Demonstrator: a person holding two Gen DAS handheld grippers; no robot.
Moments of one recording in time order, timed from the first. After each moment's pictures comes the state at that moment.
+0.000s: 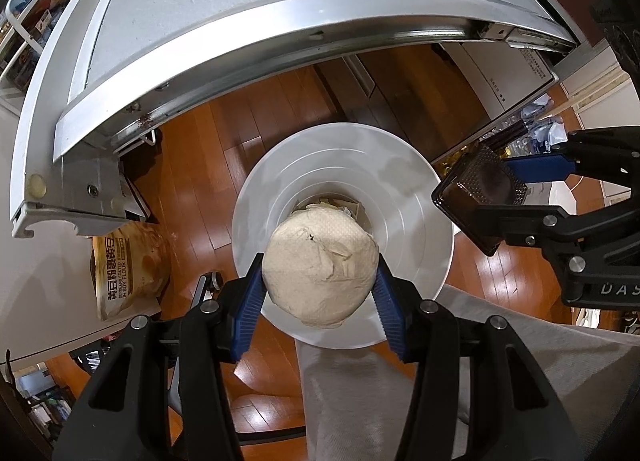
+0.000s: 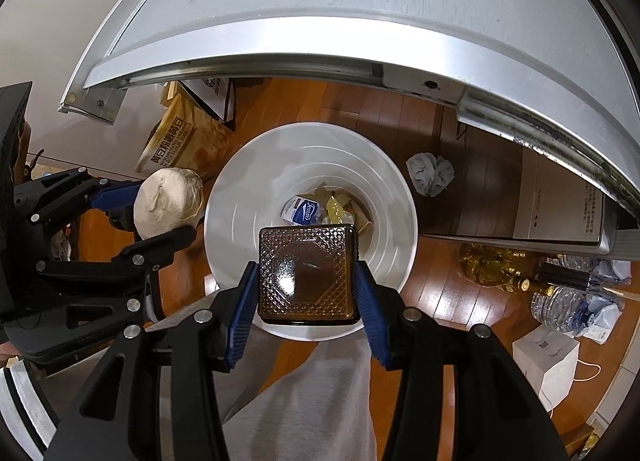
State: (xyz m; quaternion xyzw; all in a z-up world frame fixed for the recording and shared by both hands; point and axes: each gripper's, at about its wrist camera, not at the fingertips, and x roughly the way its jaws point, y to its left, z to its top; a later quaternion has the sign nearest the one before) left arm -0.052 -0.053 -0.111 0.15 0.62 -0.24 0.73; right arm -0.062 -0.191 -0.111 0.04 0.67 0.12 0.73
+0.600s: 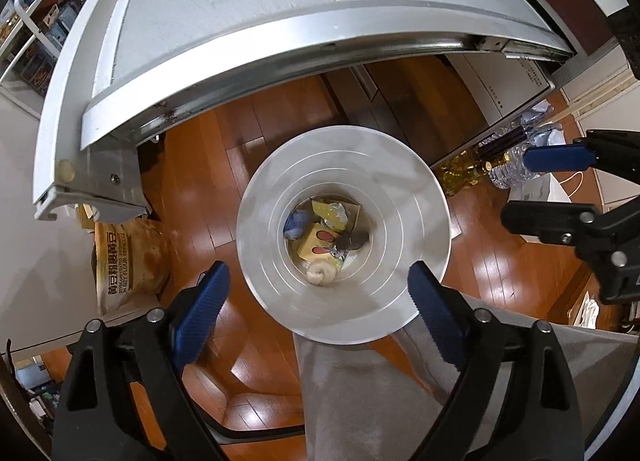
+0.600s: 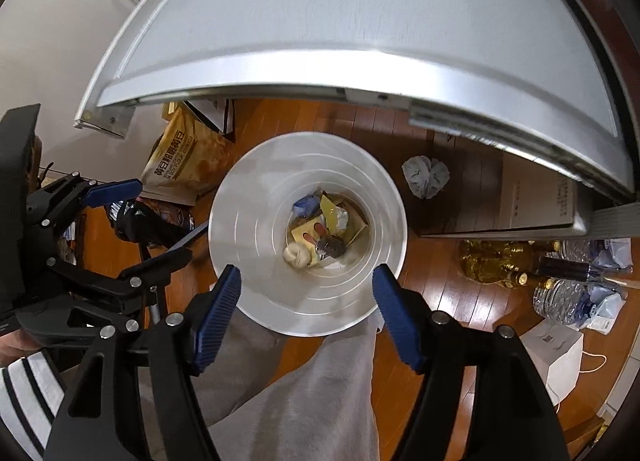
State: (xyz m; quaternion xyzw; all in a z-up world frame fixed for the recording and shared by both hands) left arm -0.053 -0.045 -0.101 0.14 0.62 -0.24 0.73; right arm -0.069 -0.204 -0.087 0.06 0.66 0.11 0.74
